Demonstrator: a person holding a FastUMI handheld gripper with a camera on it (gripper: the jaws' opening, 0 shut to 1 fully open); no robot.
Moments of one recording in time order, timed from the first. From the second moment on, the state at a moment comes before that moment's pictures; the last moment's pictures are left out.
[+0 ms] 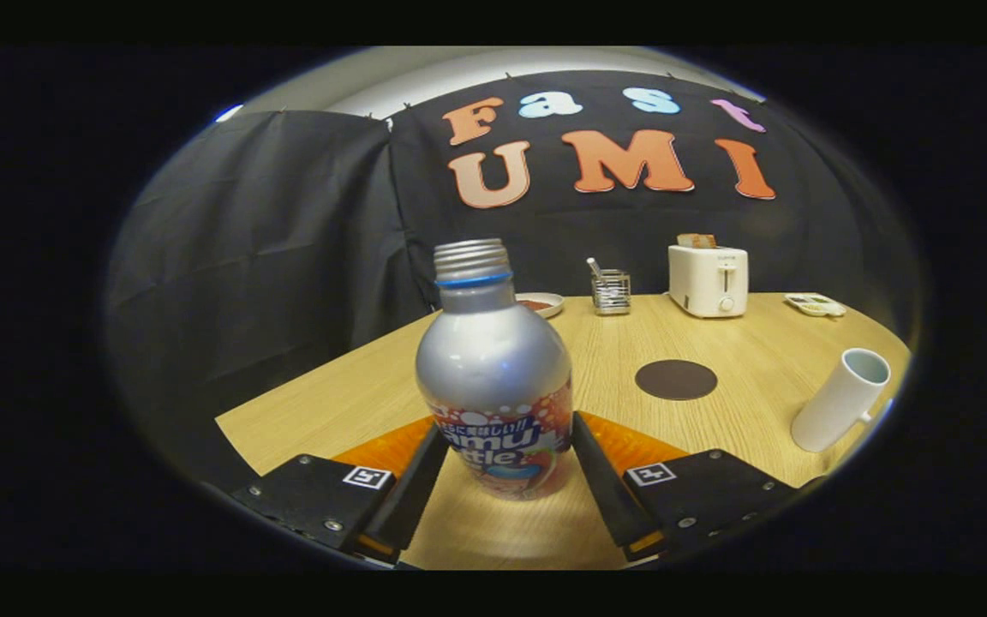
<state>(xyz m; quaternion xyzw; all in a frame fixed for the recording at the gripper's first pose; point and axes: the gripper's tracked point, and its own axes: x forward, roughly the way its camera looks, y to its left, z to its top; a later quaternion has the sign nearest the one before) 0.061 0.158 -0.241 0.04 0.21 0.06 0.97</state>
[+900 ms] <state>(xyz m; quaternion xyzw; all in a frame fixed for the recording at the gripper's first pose) 0.054 0.135 -0.230 0.07 0.20 0.05 0.98</state>
